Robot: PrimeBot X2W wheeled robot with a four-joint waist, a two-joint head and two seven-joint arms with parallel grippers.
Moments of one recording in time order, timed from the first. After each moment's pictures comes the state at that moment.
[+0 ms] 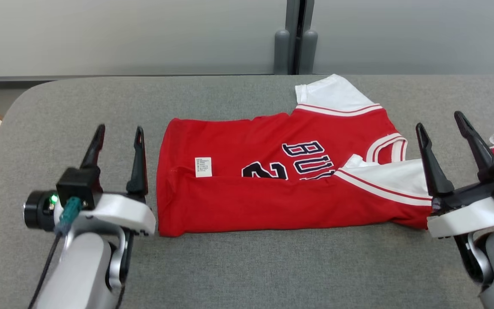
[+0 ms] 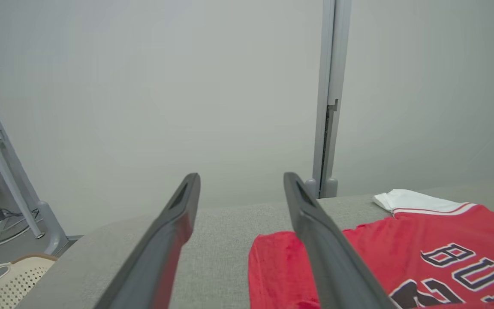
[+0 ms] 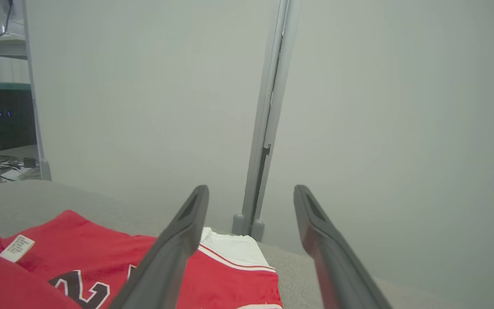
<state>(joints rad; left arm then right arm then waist) -0.42 0.21 -0.31 0.38 -0.33 0.14 -0.26 -0.33 -0.35 0.22 0.25 0.22 0.13 -0.26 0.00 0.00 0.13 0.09</state>
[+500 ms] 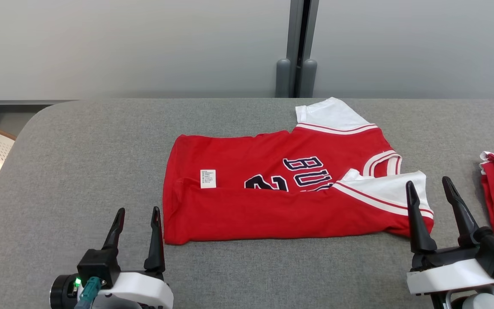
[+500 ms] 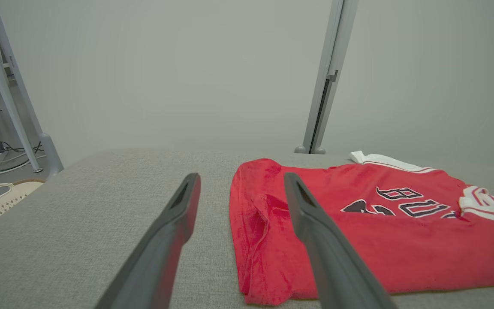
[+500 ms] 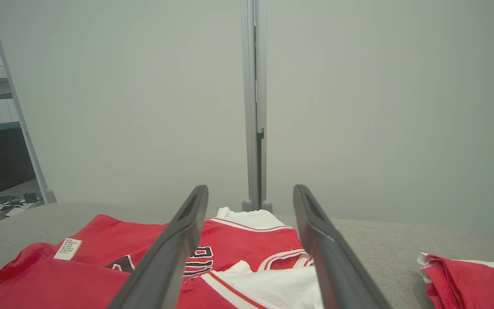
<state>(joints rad) -0.05 0.07 -0.18 0.25 -0.25 0.11 -0.26 -0.05 -0.13 0.08 0.13 0.16 0.13 -0.26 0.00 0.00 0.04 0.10</state>
